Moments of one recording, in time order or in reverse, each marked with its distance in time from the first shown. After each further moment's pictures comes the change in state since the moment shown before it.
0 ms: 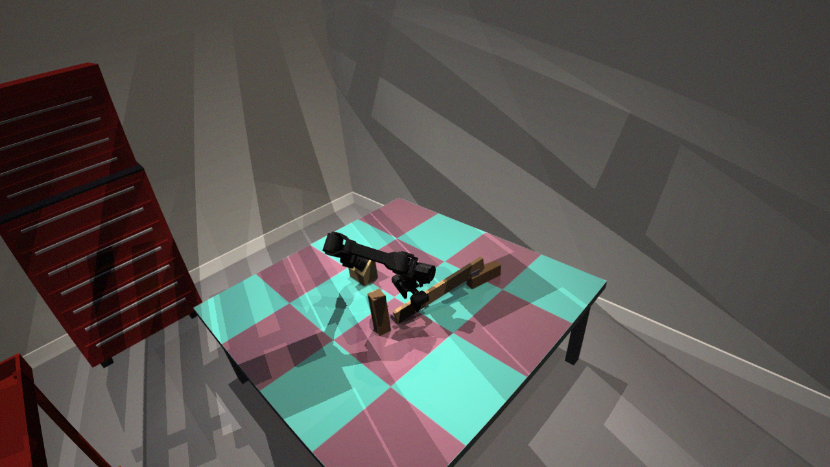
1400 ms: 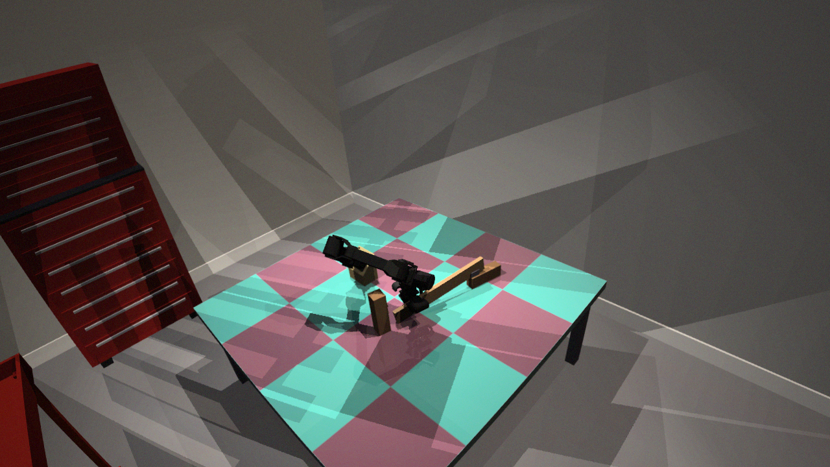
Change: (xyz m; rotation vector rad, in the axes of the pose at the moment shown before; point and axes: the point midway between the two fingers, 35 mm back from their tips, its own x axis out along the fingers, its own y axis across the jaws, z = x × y) arm 0.035 0.003 -0.002 -0.006 0.005 0.002
